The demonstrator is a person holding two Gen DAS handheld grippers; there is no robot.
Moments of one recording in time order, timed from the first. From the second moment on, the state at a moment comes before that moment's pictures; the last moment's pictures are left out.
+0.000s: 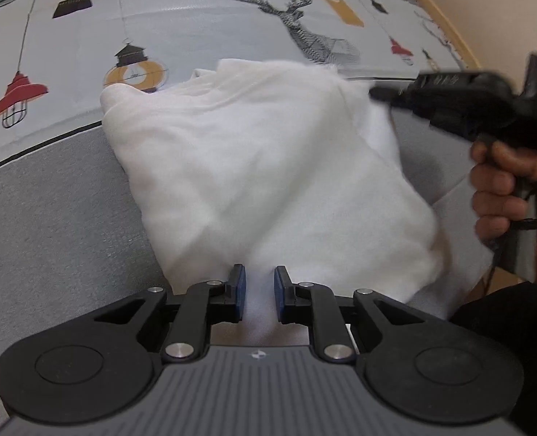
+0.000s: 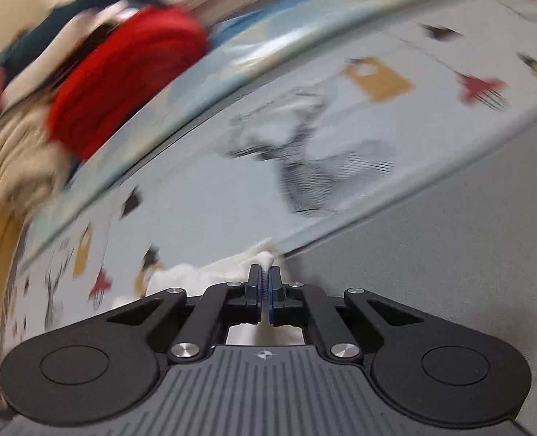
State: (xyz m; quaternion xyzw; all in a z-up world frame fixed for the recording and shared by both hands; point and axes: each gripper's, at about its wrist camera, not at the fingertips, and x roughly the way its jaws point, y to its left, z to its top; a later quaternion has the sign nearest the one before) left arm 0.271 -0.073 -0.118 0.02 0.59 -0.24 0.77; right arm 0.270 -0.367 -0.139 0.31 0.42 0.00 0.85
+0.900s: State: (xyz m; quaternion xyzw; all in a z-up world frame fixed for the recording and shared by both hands) left arm 0.271 -0.069 -0.114 0.01 0.56 -0.17 0.81; right arm 0.185 -0.354 -0.136 0.11 0.51 0.20 0.83
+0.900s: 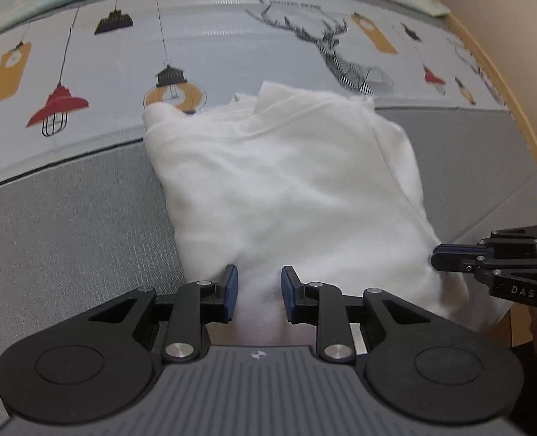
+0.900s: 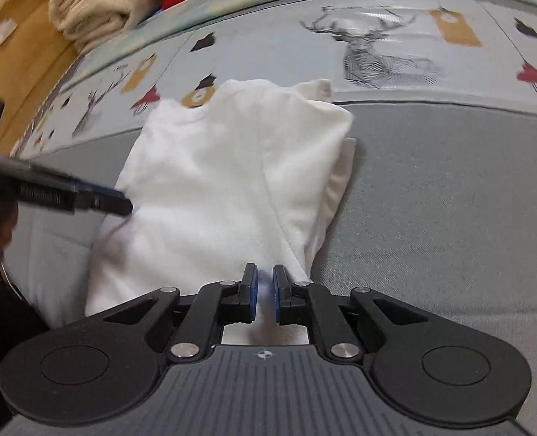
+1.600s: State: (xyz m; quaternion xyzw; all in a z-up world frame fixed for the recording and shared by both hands) left arm 0.296 -0.040 -0.104 -0.09 0.56 -0.07 0.82; right arm 0.236 -0.345 -0.166 0.17 0.54 0.13 0.81
